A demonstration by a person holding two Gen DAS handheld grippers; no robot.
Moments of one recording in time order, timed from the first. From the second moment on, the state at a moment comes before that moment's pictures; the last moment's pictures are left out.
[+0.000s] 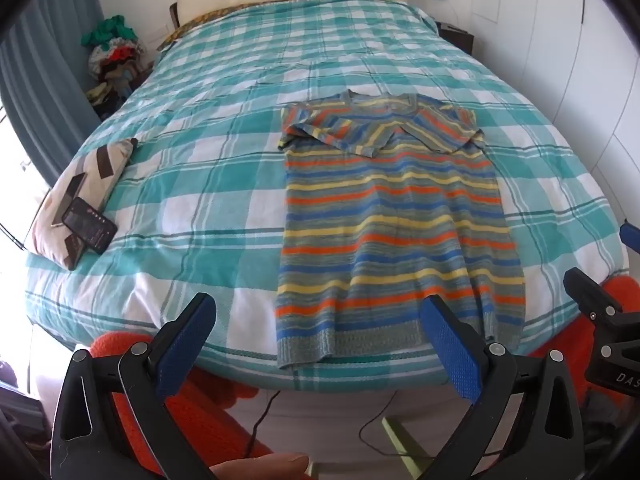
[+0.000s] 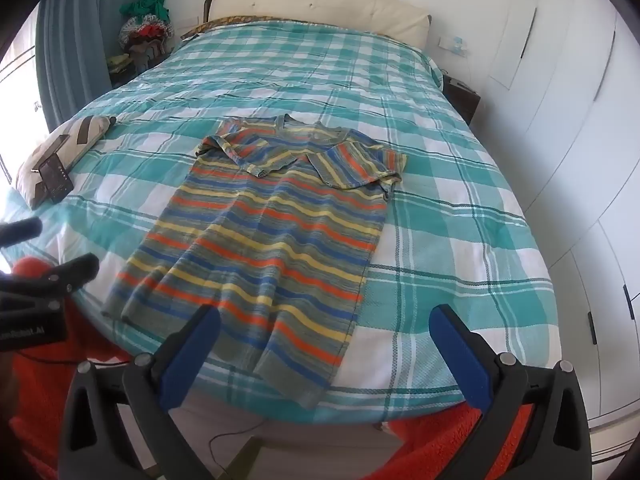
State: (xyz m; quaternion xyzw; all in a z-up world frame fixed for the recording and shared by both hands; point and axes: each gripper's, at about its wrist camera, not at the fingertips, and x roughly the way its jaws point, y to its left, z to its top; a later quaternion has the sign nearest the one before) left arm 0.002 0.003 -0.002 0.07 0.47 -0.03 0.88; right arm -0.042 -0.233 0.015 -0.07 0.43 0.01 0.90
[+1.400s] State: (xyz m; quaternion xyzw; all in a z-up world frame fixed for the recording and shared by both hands) left arm -0.012 -0.006 -0.003 0.08 0.45 -0.05 0.89; right arm -0.059 -0.230 0.027 -0.13 0.43 -0.06 0.89
